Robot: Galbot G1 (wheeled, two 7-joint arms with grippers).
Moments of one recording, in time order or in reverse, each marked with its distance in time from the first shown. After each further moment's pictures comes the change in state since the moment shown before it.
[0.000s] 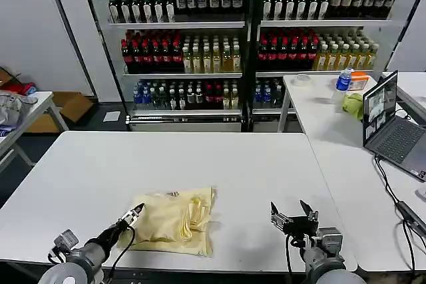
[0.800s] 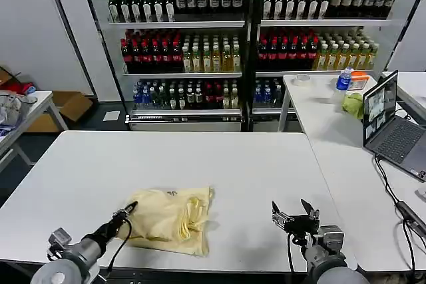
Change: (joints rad) left arm -0.023 -0.030 -0.072 -0.001 -0.177 0.000 0.000; right arm 0.017 -0.024 0.004 -0.013 0.025 0.000 0.001
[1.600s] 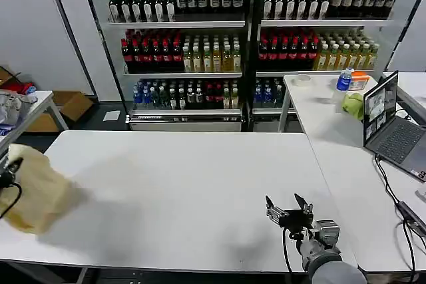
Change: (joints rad) left arm 0.064 0.367 -0.466 -0.045 0.176 -0.003 0.068; right arm 0.047 0.007 -0.033 -0.005 0.024 0.011 -0.007
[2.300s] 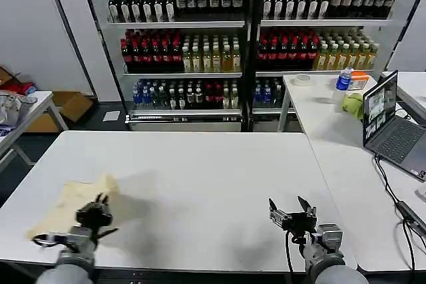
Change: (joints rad) left arm 0.014 -0.208 0.658 -0.092 1.101 -0.130 -0.033; right arm -0.036 -0.010 0.023 0.002 -0.020 0.016 -0.006
